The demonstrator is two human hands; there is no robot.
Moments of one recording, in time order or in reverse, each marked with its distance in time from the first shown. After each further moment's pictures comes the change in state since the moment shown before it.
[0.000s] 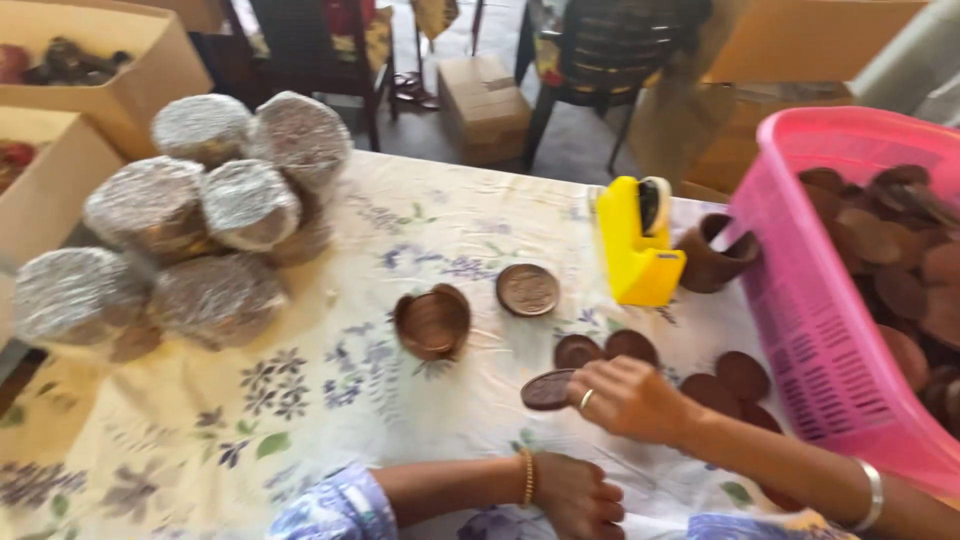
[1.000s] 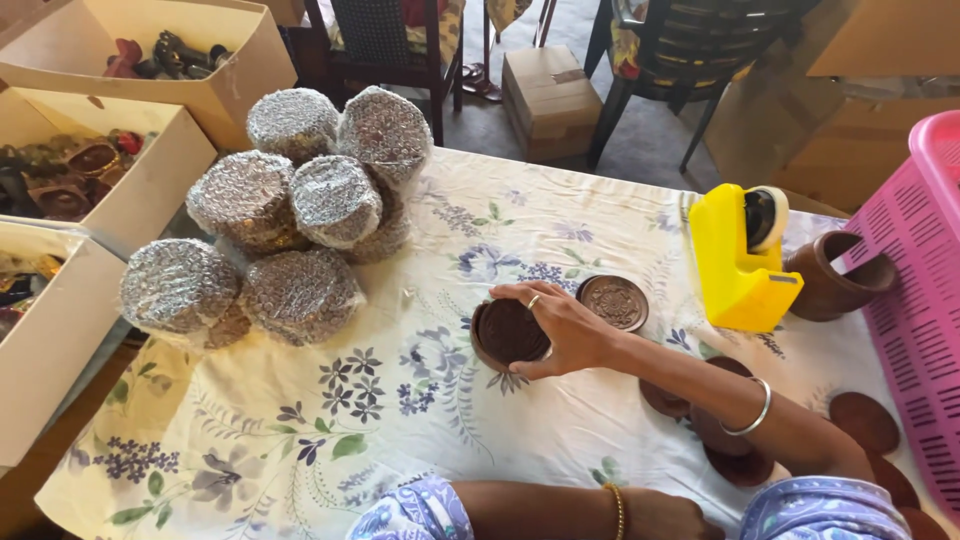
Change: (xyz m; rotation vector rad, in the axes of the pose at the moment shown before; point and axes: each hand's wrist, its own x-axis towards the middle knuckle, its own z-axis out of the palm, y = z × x) left_hand -0.009 -0.012 0.075 -0.244 -0.116 -0.404; right_hand 0.203 0.025 0.080 0.556 0.102 -0.020
